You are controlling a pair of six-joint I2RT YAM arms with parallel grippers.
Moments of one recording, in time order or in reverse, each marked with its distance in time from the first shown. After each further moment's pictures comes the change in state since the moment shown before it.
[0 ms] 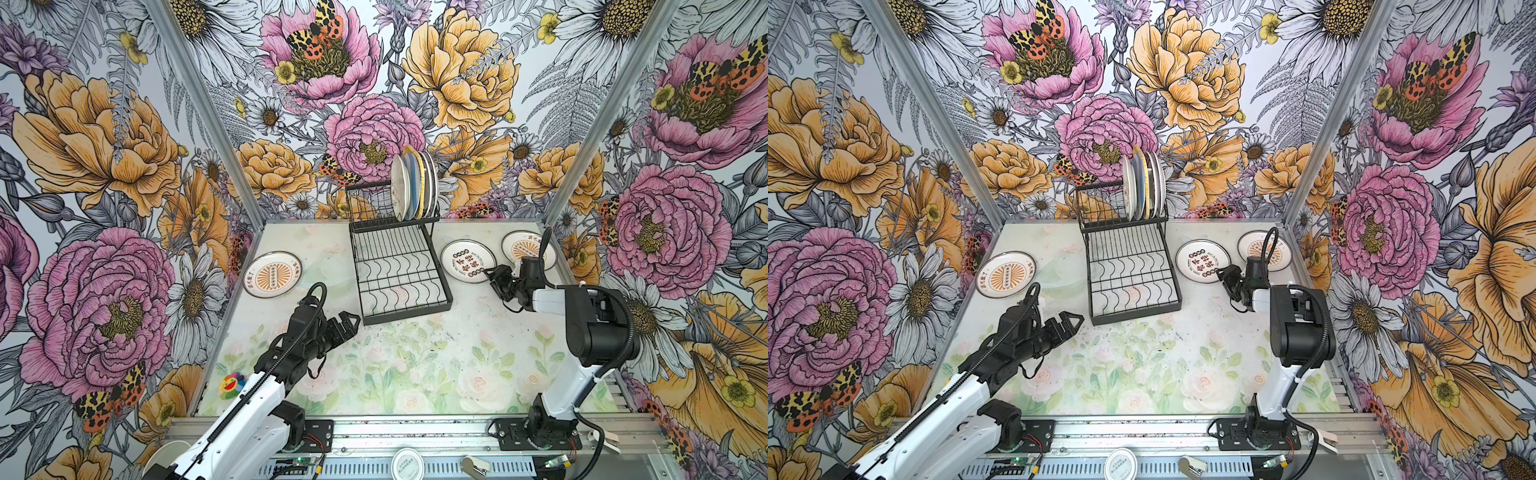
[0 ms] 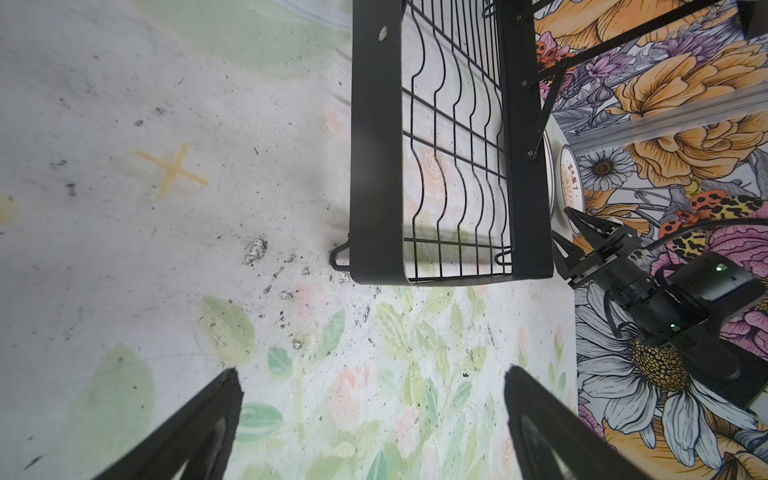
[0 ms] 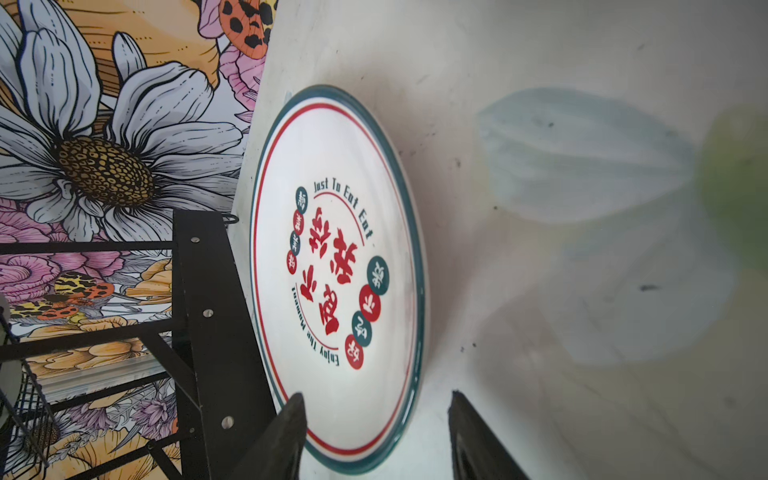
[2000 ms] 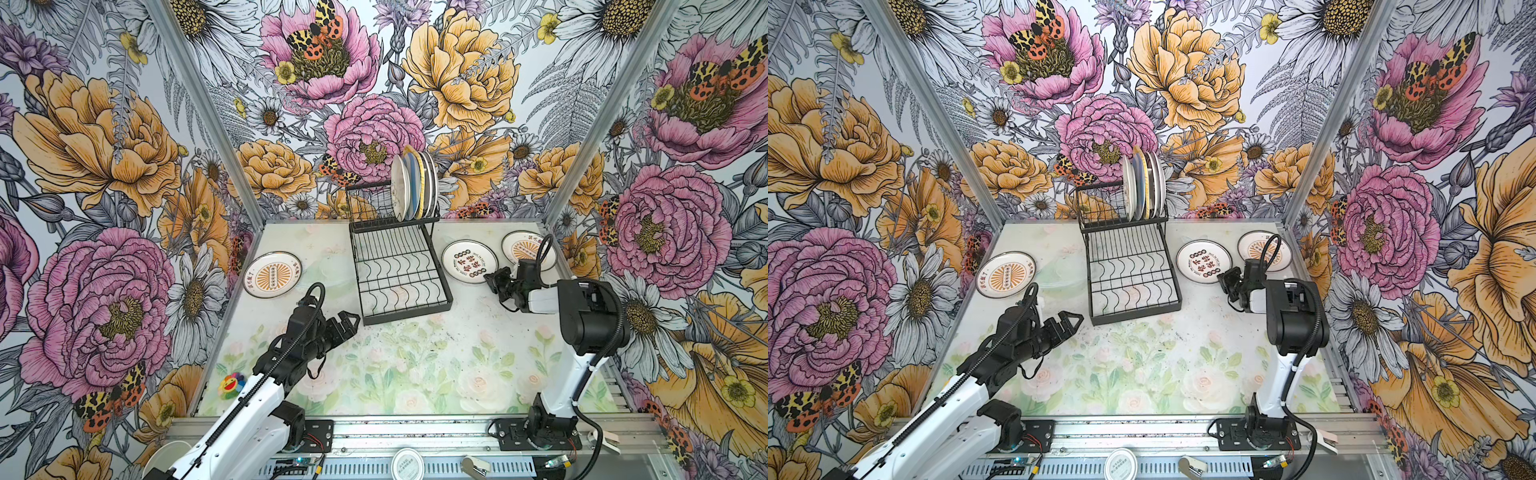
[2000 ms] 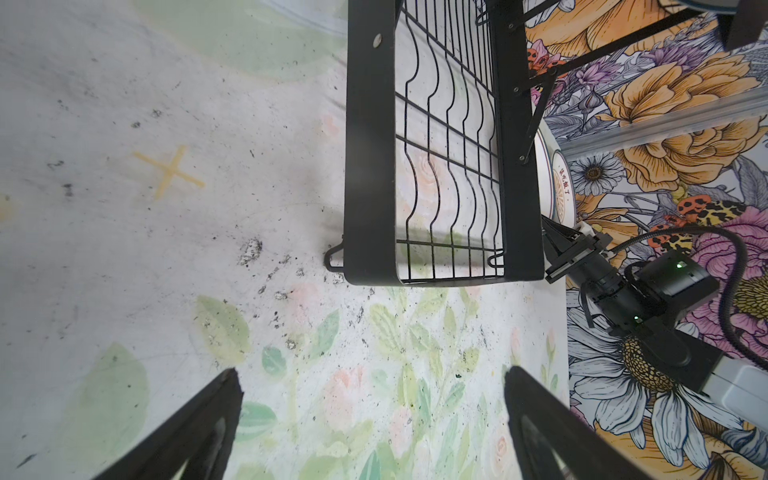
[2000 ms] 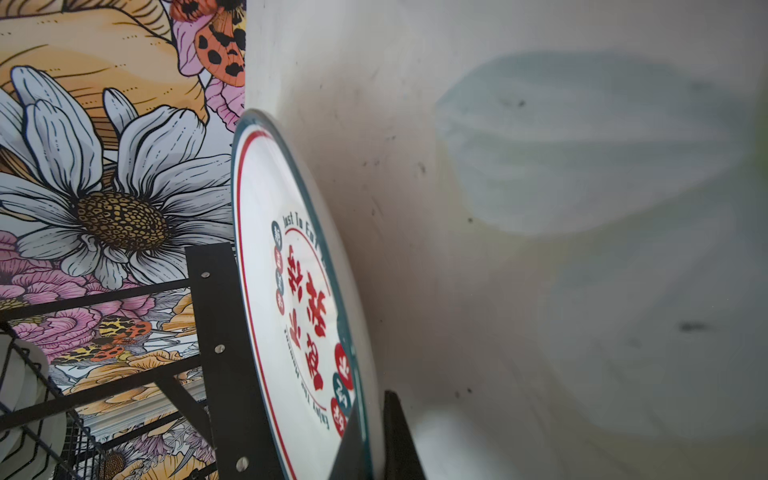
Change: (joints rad) left arm -0.002 -0.018 0.000 -0.001 0.000 -0.015; right arm 0.000 0.070 0.001 0.117 -0.016 0.167
